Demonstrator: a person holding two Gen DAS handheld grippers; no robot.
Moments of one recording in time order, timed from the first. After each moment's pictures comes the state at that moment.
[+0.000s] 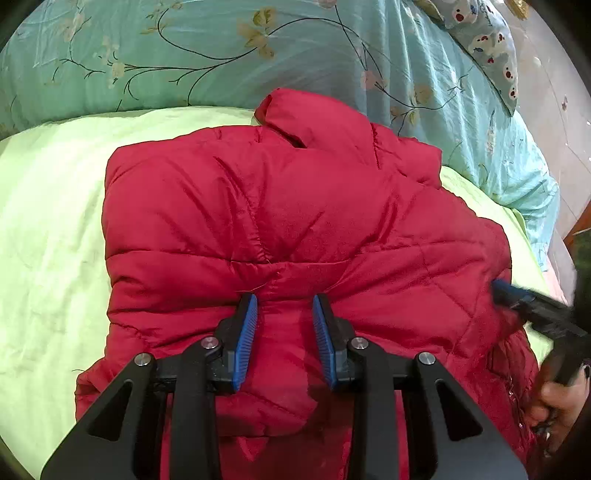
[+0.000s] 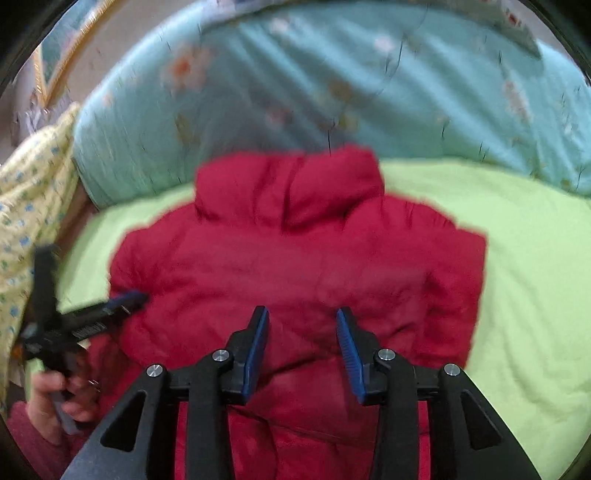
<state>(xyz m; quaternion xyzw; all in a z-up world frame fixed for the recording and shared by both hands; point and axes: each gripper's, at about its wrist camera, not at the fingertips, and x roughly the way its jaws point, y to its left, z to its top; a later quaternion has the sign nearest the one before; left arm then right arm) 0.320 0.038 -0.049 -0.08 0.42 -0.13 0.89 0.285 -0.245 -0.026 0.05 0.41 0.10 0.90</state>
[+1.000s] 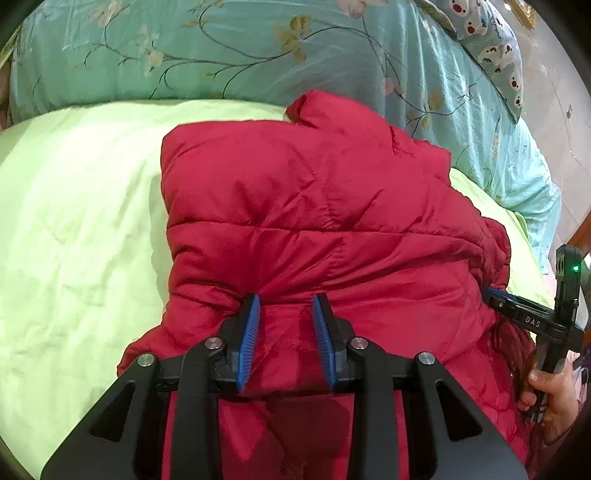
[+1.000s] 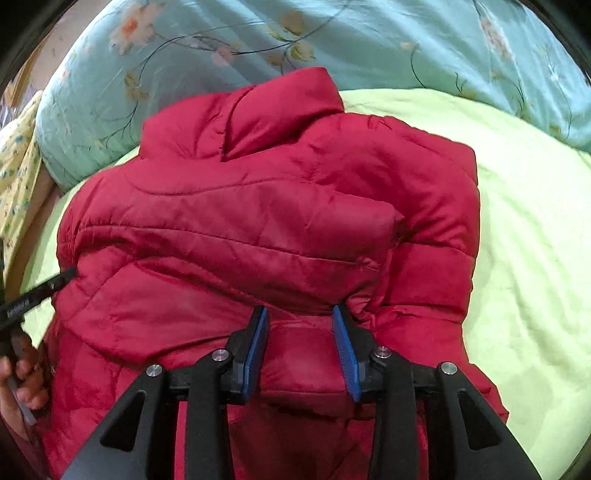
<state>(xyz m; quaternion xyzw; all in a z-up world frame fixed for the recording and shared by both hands) 0.299 0.075 -0.052 -0.10 0.43 -0.12 0.89 0.289 -0.260 -0.059 0.07 0.45 0.07 0.89</state>
